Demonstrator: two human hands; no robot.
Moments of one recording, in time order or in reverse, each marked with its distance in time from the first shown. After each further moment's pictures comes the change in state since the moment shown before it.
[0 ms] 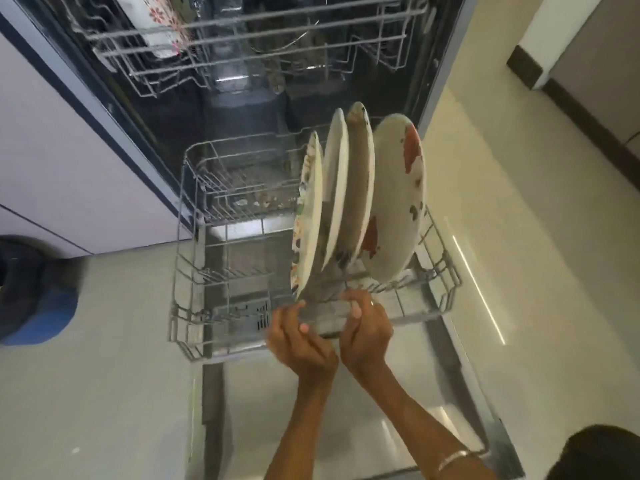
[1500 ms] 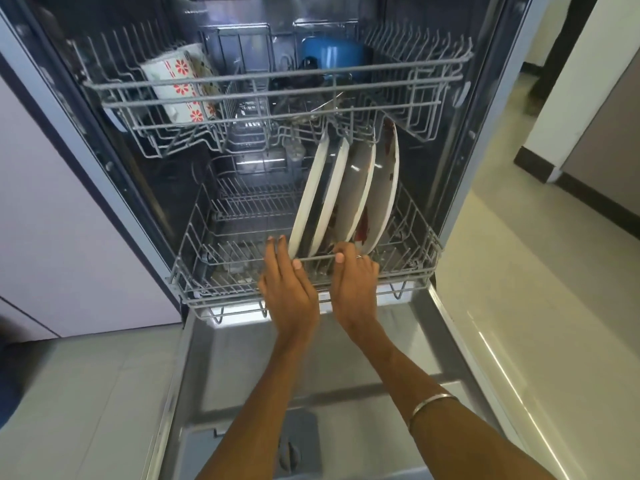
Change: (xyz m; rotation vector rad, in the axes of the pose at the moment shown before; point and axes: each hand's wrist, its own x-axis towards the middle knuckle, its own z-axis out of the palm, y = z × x) left_hand 0.191 -0.072 0.166 0.078 -0.083 0.103; right_hand 0.200 0.046 0.157 -0.053 -0.009 -0.116
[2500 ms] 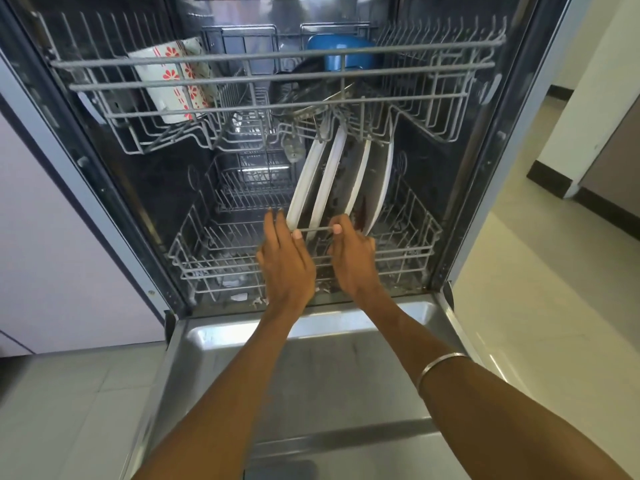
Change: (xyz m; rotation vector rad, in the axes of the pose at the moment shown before) left_hand 0.072 -0.020 0.048 0.032 -0.056 0.043; right_hand 0.083 0.030 0.049 0.123 -0.171 -0.093
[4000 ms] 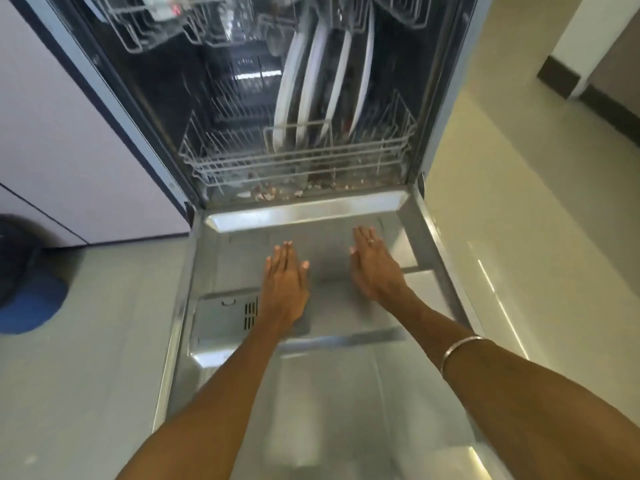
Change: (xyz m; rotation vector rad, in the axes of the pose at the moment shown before) left_hand -0.222 -0.021 -0.100 0.265 -0.676 -0.063; right_hand -0.222 0.006 -0.093 -0.299 -0.517 0.203
